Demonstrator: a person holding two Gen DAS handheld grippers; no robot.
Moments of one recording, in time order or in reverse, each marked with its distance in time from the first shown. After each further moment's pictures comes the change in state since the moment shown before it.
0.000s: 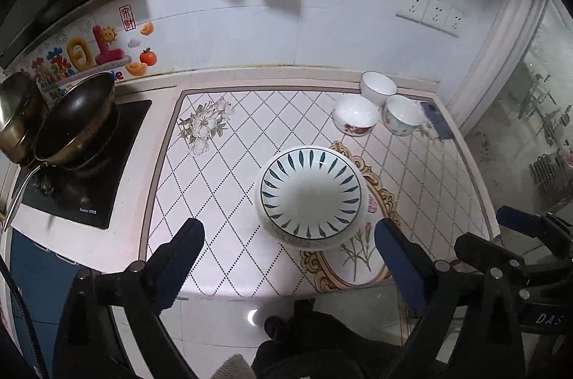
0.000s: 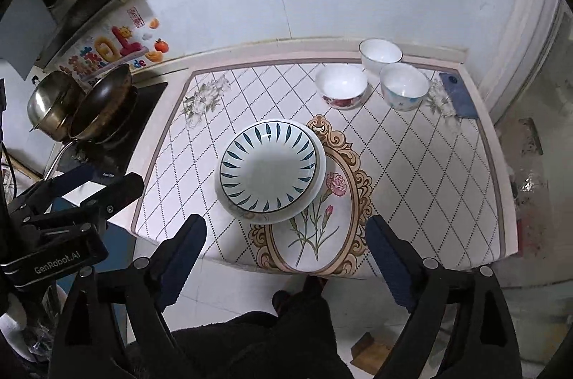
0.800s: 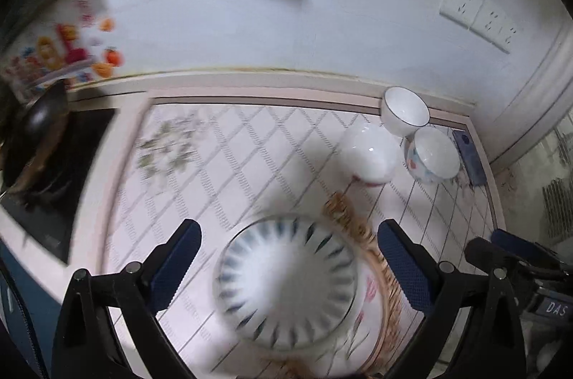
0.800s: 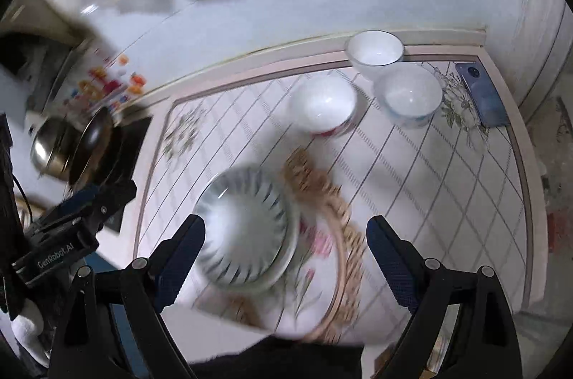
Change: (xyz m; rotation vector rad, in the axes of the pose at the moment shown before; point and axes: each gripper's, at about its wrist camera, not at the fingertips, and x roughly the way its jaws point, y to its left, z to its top) left arm 0.177 -0.045 0.117 -0.065 0.094 0.030; right arm 0.113 -0.120 0.113 0.139 0.052 0.132
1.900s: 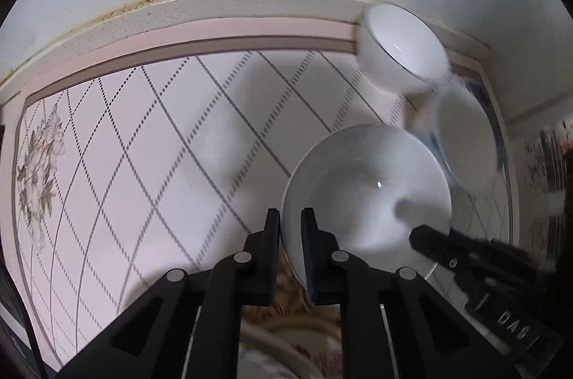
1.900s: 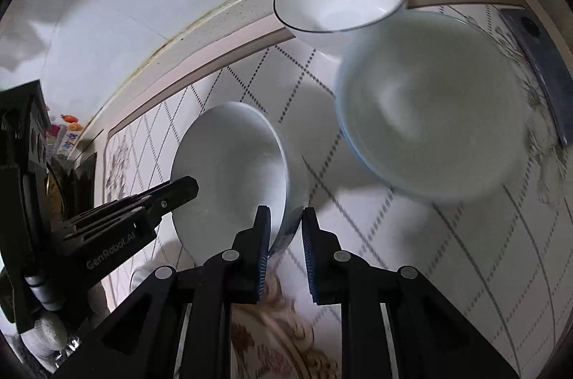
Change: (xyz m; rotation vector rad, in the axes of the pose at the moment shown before) left arm 0.162 -0.077 0.022 0.114 0.281 -0.118; right arm 0.198 -0.095 0.098 0.172 0.172 0.028
